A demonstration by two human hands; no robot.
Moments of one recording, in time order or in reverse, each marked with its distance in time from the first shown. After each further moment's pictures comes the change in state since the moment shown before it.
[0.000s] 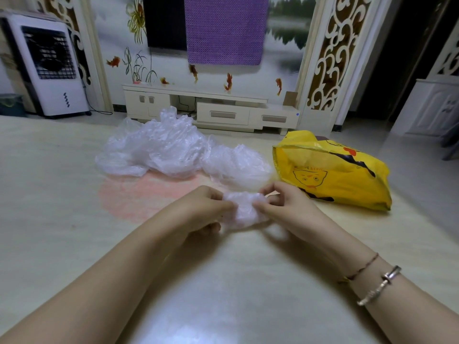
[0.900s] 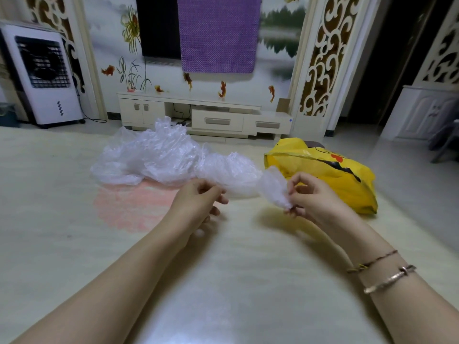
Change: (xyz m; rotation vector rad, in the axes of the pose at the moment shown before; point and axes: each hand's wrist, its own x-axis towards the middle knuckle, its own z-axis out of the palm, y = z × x) left_hand 0.014 0.001 0.006 -0.299 0.321 0.075; right_hand -0.006 -0.013 -0.050 0.180 0.158 0.165
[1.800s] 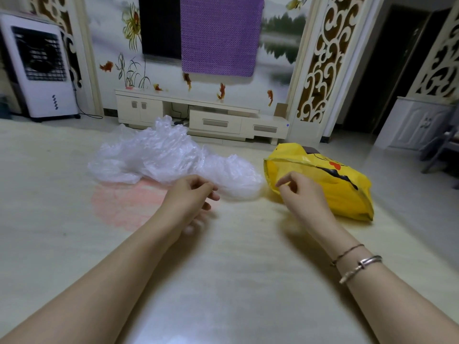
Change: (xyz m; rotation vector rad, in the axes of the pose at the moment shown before) left_hand 0.004 0.004 -0.013 0.054 0.029 0.034; right_hand 0.023 0.007 0.016 -0.586 0.262 -0.212
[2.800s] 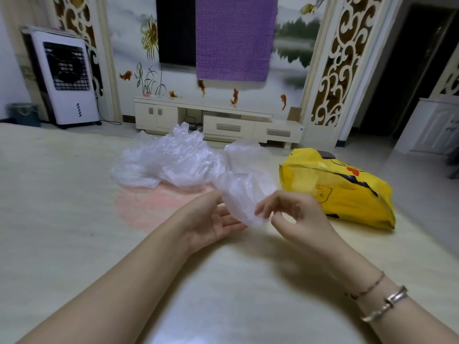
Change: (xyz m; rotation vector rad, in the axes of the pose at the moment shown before) left_hand -0.012 0.004 -0.003 -0.682 -0.431 -0.318; right_hand -0.042 -0.033 0.007 0.453 -0.230 -0.458
